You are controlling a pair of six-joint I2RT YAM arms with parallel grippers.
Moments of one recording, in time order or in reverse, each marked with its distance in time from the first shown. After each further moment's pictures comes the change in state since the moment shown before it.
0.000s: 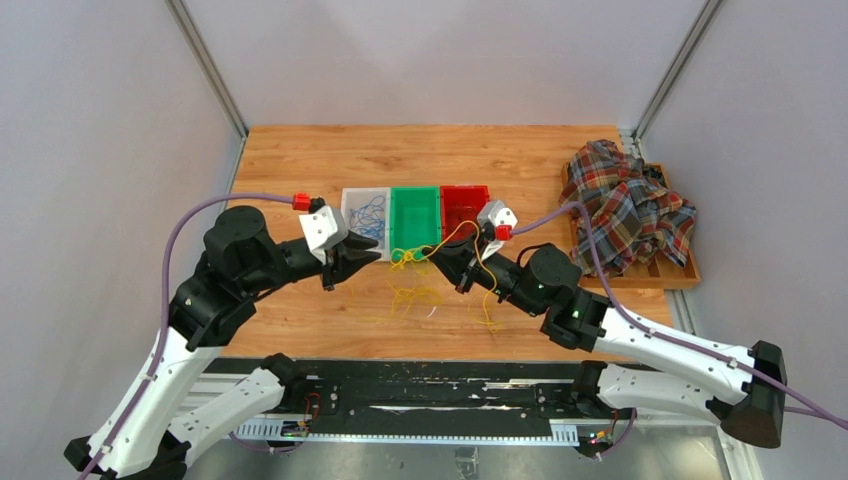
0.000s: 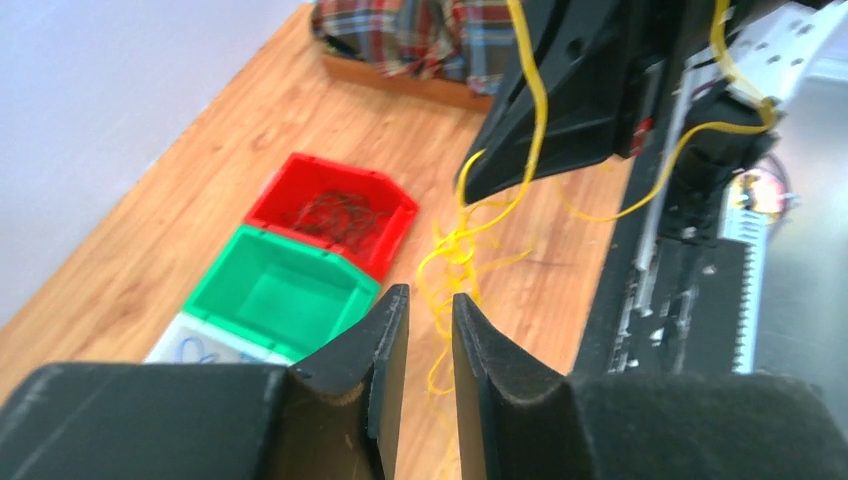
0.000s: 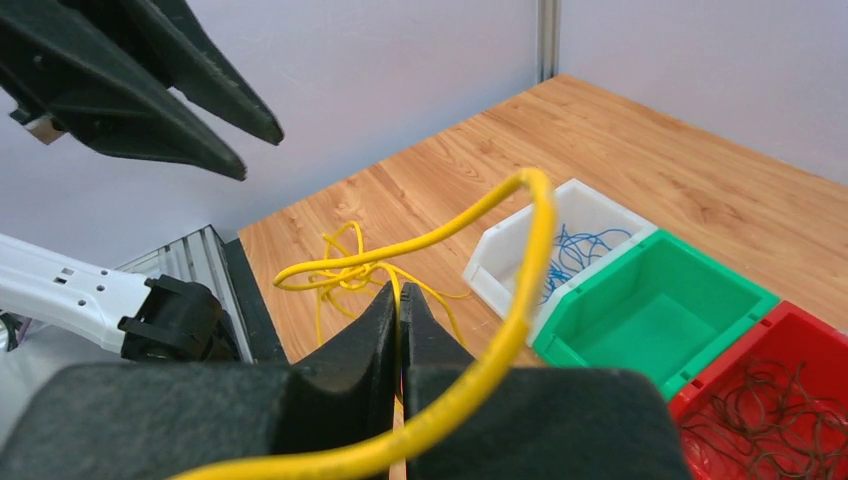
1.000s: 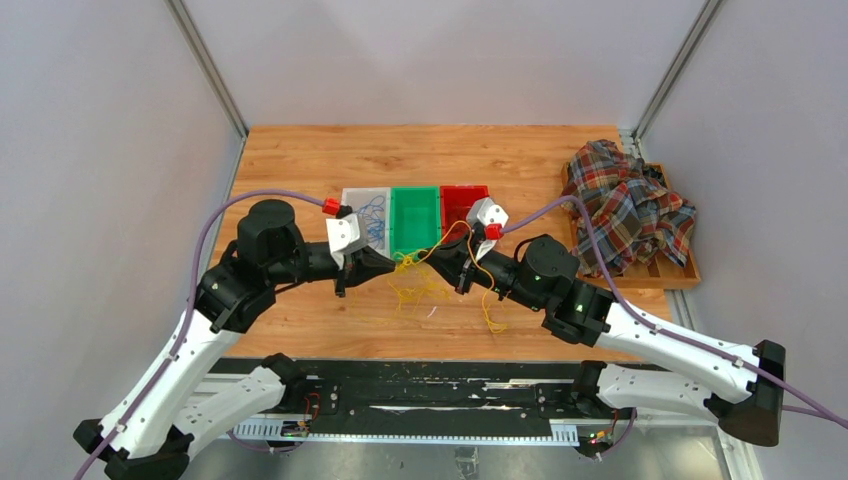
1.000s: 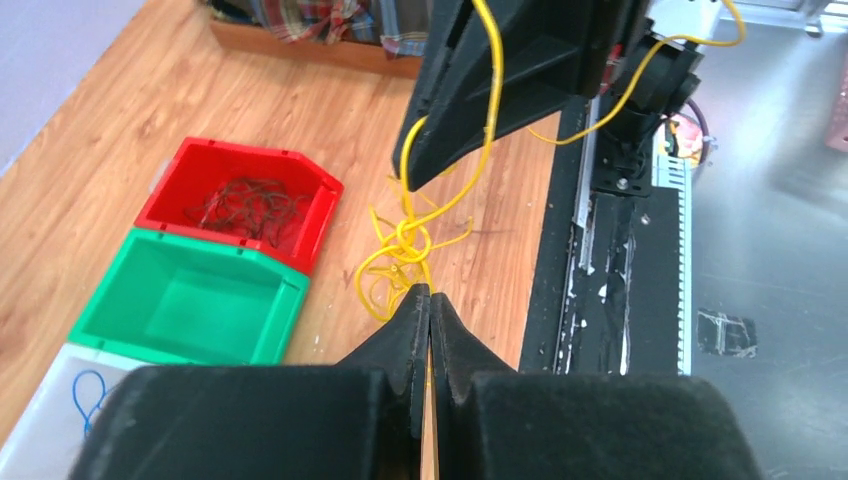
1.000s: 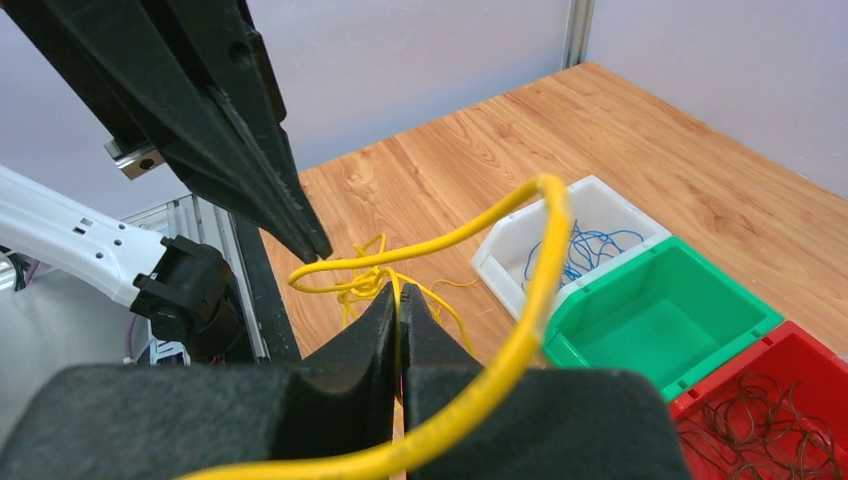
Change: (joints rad) left arm 0.000 0.062 -0.071 0.006 0.117 0.056; right arm 0.000 0.006 0.093 -0.144 -0.087 -0.066
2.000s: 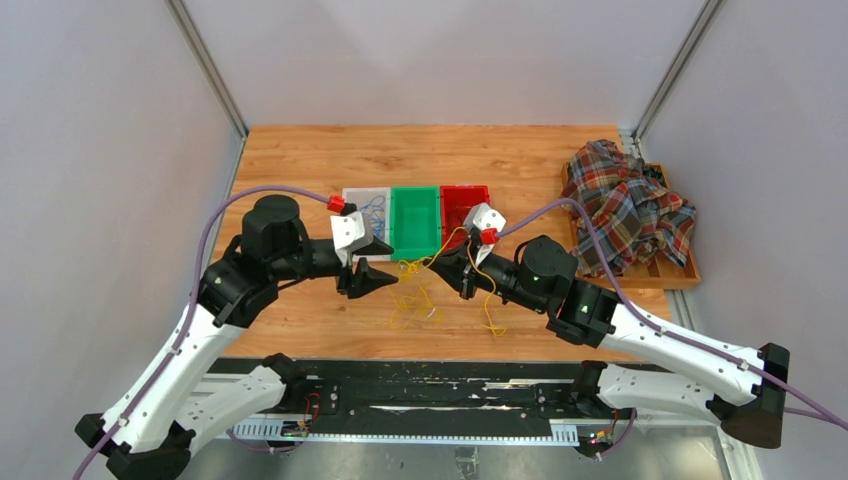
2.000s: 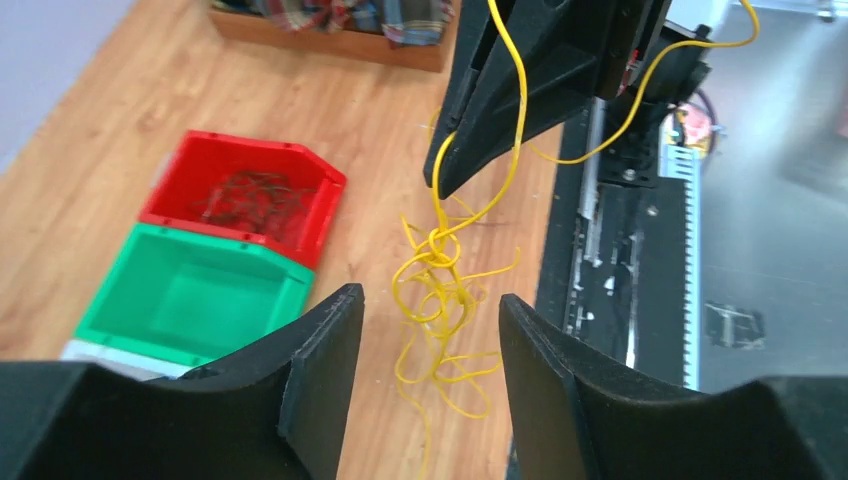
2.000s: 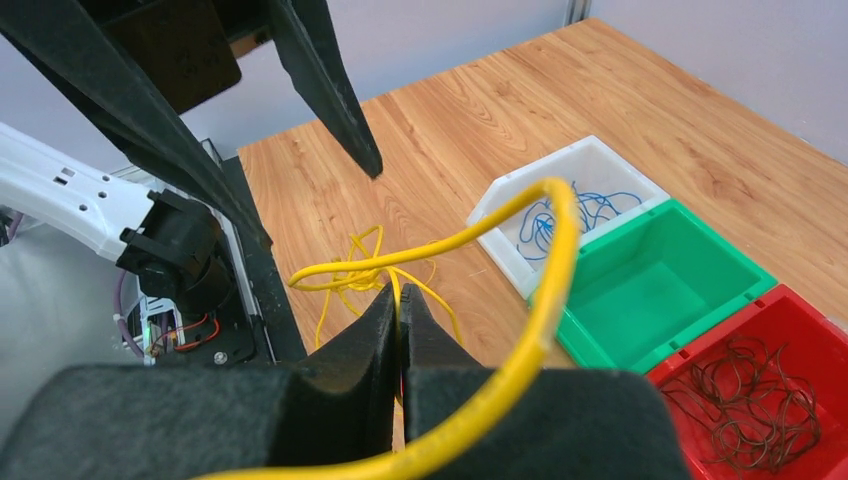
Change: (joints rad) left arm 0.000 0.016 0.024 -0.022 -0.021 0.046; right arm 0.000 -0.022 0.004 -0.111 -0.004 -0.026
